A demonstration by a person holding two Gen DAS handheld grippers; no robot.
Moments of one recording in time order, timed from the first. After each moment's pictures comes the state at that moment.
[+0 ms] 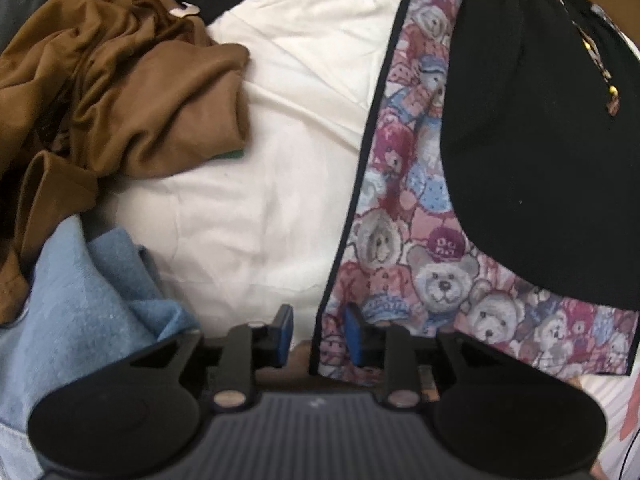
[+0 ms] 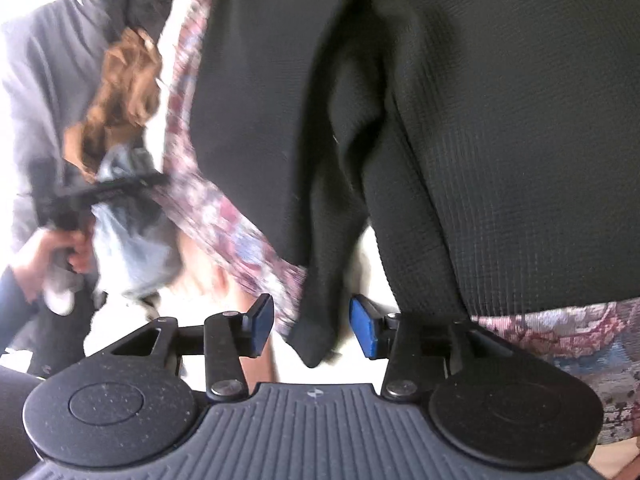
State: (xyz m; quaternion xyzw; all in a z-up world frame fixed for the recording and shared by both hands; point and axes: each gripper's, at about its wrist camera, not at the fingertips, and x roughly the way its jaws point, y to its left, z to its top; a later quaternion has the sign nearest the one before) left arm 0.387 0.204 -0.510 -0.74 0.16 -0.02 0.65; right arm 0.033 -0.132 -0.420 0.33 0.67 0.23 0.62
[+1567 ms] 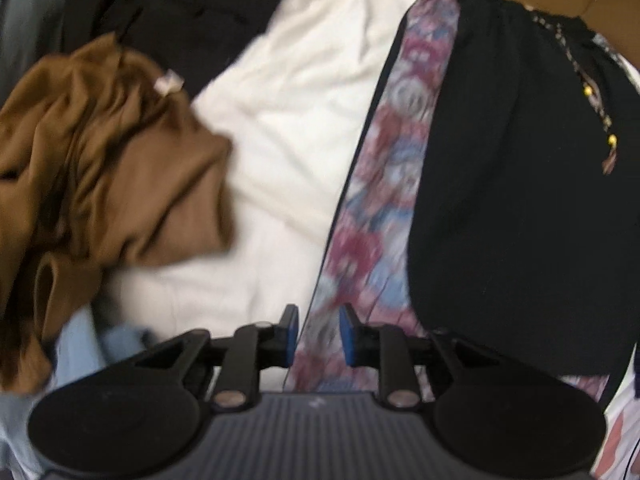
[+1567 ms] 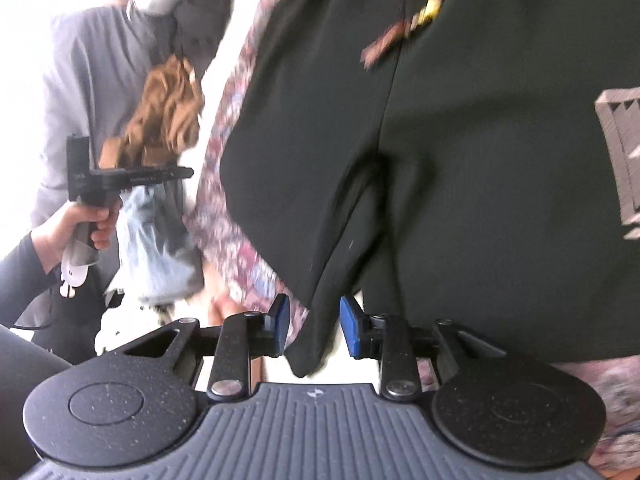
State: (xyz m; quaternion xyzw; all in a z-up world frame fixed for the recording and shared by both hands) left arm 0.350 0.087 -0.339 -0.87 -0.09 0.19 0.45; right arm 0.059 -0.195 -0.351 0.30 0.61 0.27 0.68
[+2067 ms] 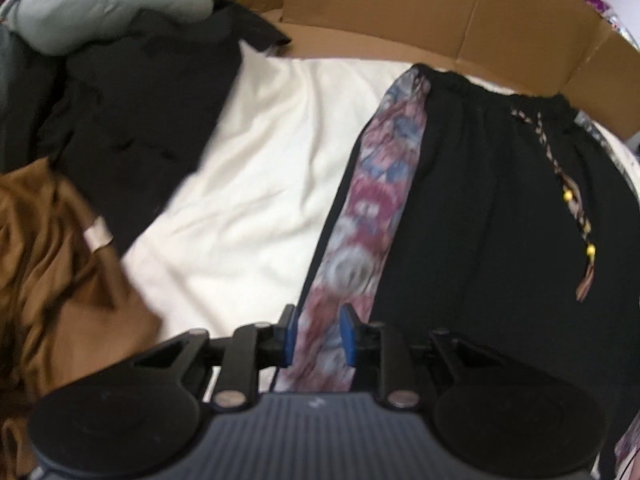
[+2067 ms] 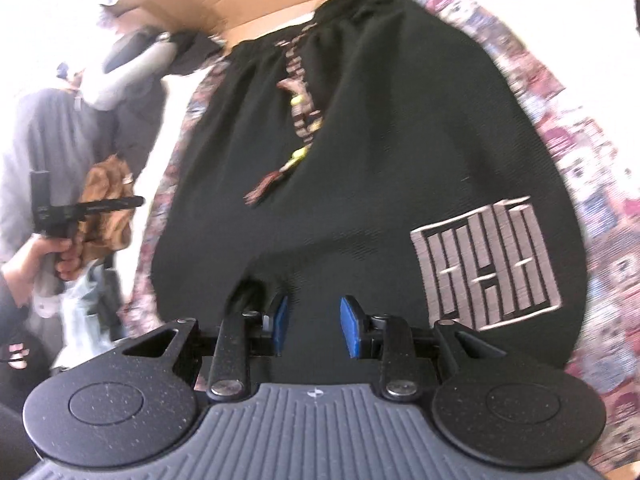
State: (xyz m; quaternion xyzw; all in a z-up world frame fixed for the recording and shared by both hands) left arm 0.332 0.142 -0.352 -0.84 -0.20 0.29 0.40; right arm 0.078 -0.282 -0.337 0.26 0.56 0.14 0.77
